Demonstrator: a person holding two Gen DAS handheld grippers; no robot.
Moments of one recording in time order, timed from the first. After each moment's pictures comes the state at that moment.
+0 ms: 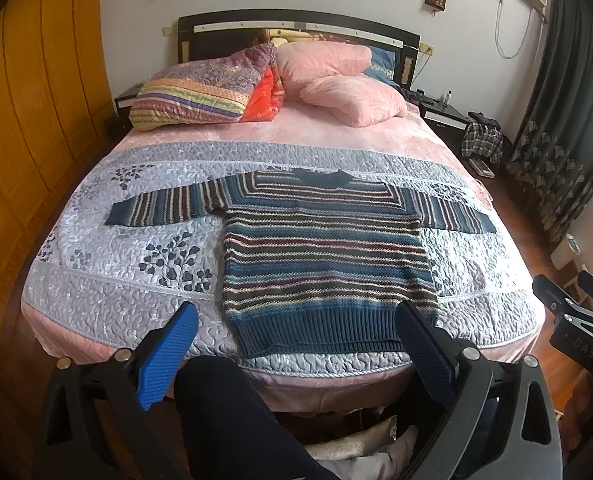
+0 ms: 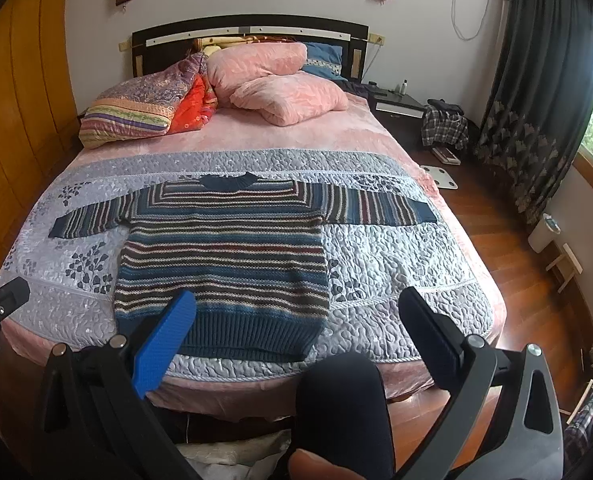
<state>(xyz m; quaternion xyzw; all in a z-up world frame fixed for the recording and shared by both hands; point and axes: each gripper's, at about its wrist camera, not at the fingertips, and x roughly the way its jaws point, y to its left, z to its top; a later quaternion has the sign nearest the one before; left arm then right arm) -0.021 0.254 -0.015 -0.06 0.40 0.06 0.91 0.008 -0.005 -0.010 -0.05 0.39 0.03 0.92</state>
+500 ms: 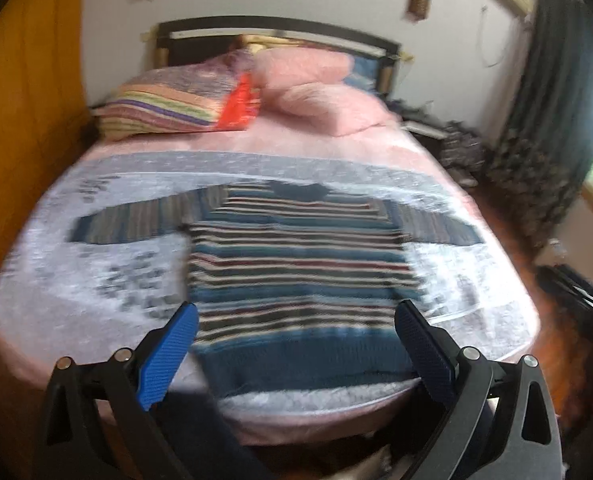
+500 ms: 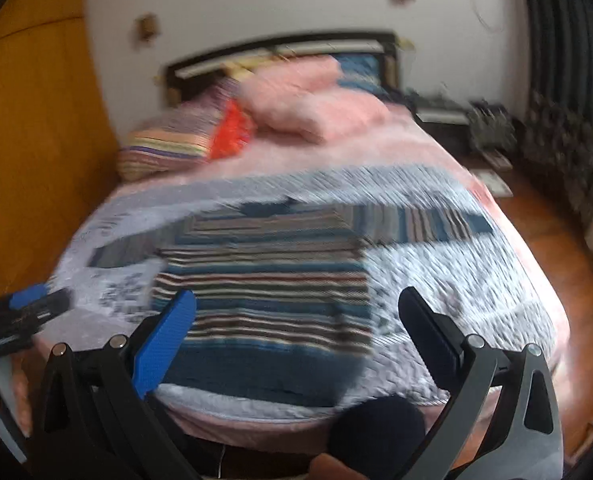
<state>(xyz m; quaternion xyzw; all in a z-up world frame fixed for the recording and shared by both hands) 0.039 0.252 -0.060 -0.08 0.37 0.00 0.93 0.076 -0.063 -0.053 0.03 0.37 0.11 0.92</state>
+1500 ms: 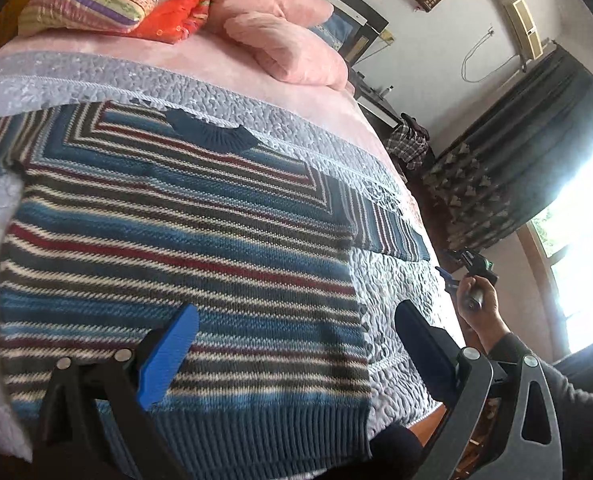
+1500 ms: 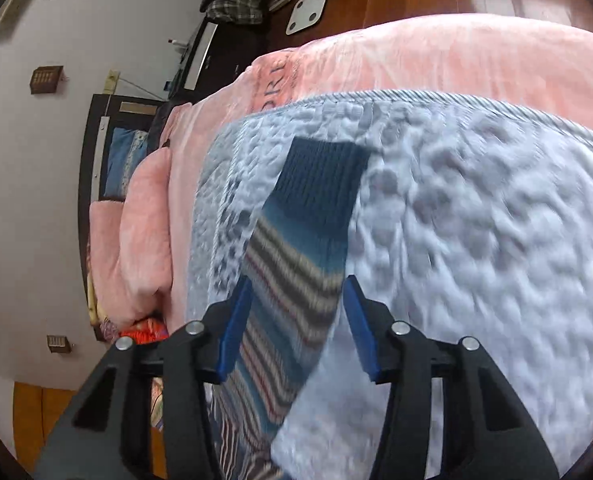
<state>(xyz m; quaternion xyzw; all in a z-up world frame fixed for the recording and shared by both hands) 0.238 0.234 -0.202 -0.24 0.43 -0.13 0.86 0.443 -0.461 -0.350 0.58 0.39 -0.06 0.72</state>
